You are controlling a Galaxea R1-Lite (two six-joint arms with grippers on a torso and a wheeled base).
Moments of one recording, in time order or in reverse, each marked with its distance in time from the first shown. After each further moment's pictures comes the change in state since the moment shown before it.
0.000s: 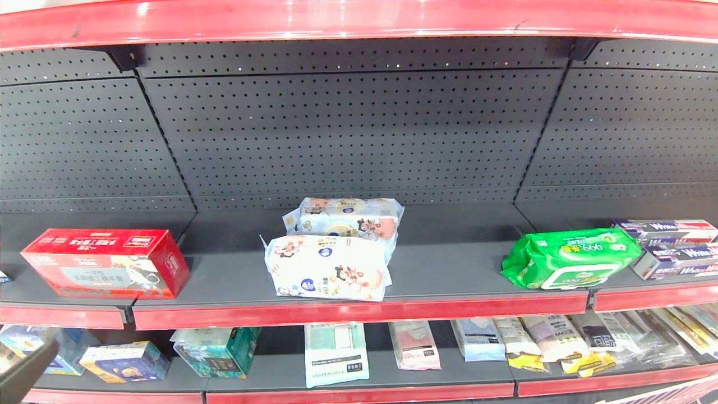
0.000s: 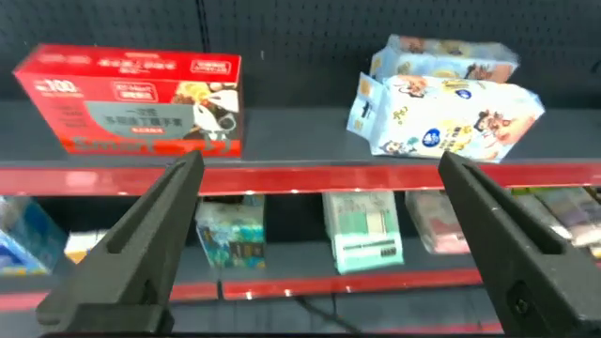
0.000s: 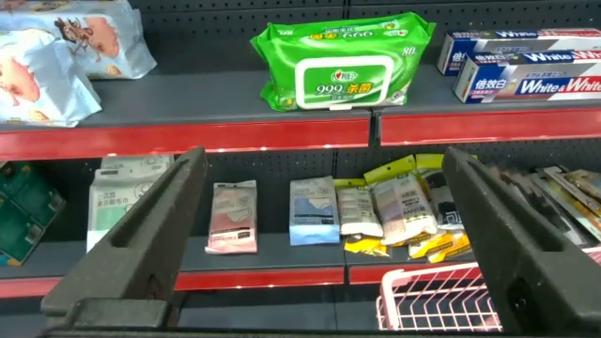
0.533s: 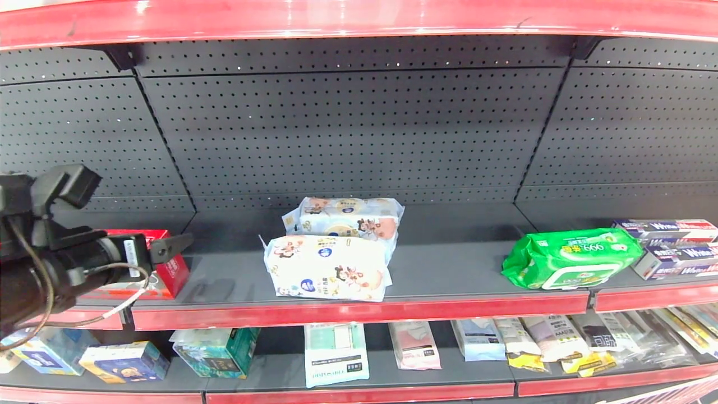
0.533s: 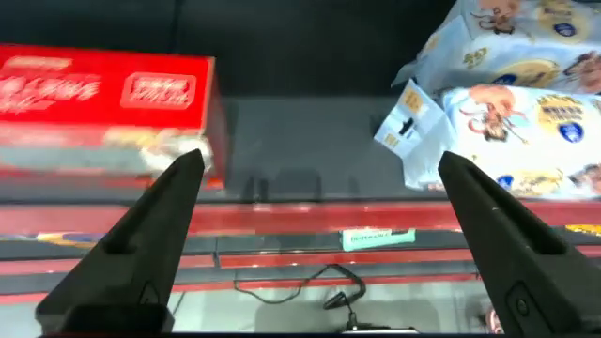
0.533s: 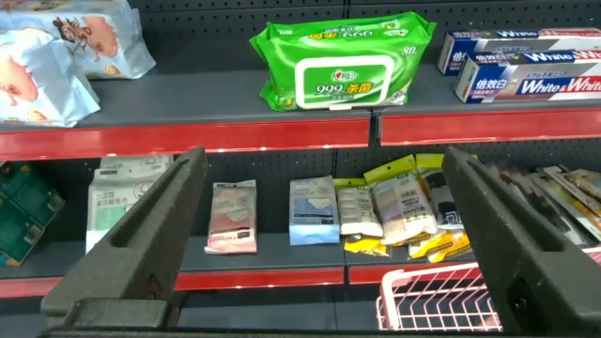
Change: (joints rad) left arm -0.044 0.796 -0.226 -0.330 0.038 -0.016; right arm 0.000 0.000 0.000 0.000 0.000 0.000
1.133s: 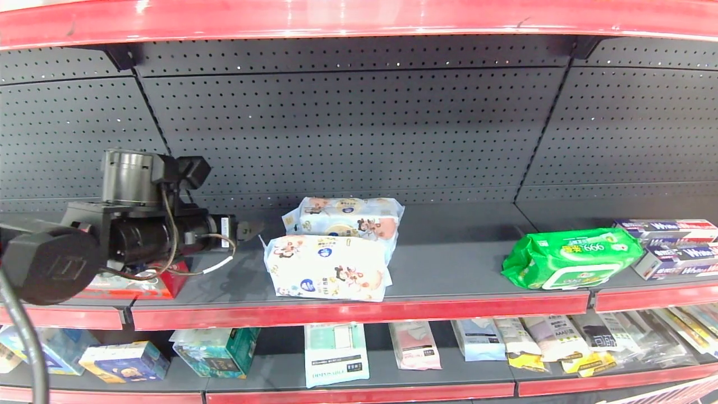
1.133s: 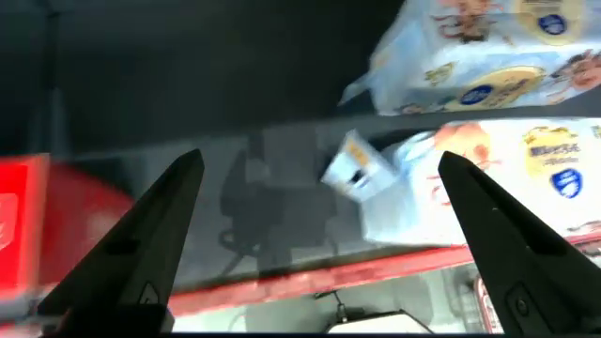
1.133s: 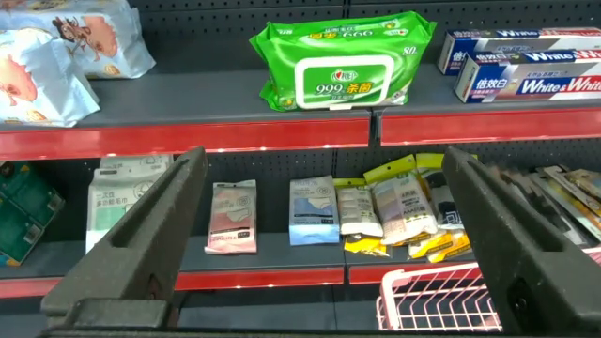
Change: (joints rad) left arm -0.153 0.350 -0.256 -0.004 0.006 -0.001; right arm 0.000 0.000 0.000 0.000 0.000 0.000
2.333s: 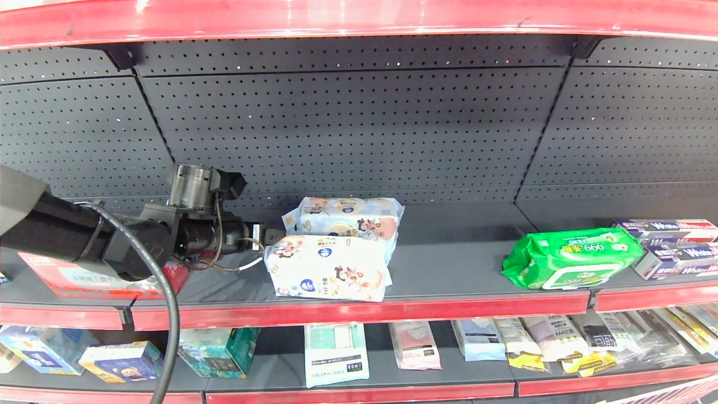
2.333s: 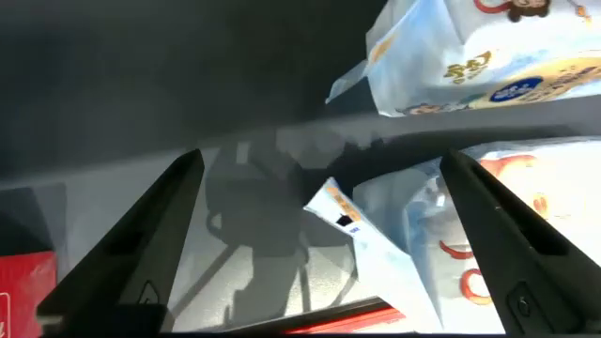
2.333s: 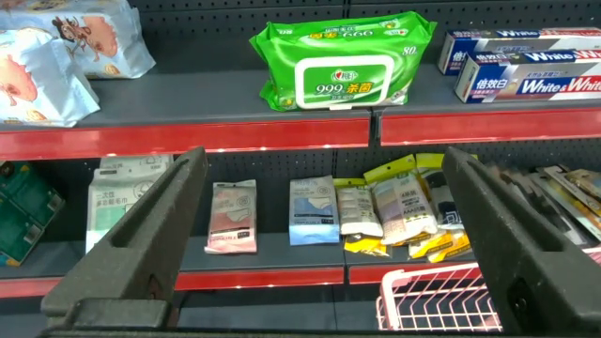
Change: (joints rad) left arm -0.017 0.214 -0.118 -0.009 0.013 -0.006; right arm 0.000 0.000 0.000 0.000 0.000 0.000
